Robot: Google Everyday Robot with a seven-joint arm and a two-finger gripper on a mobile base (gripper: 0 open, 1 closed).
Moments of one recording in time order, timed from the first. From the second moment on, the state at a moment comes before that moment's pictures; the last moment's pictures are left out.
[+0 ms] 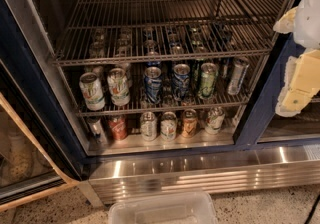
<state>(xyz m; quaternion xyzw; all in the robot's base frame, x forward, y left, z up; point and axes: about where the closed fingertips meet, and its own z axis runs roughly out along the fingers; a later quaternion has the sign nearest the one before) 0.438 -0.217 0.976 -0.60 0.78 -0.03 0.16</state>
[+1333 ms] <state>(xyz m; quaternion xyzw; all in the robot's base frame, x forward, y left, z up) 0.437 -0.206 0.954 -0.59 0.79 -0.02 0.19</state>
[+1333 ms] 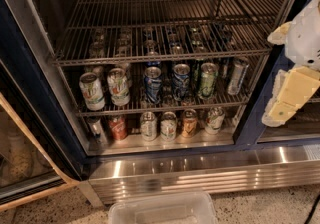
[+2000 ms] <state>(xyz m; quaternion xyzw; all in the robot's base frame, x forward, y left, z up) 0.433 -0.191 0.933 -0.56 0.79 0.01 0.23</state>
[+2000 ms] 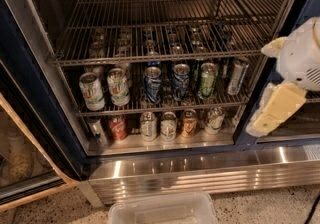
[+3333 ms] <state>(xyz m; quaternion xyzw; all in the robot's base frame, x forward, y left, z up) 0.457 -0.167 0.902 -0.52 0.79 0.04 0.31</state>
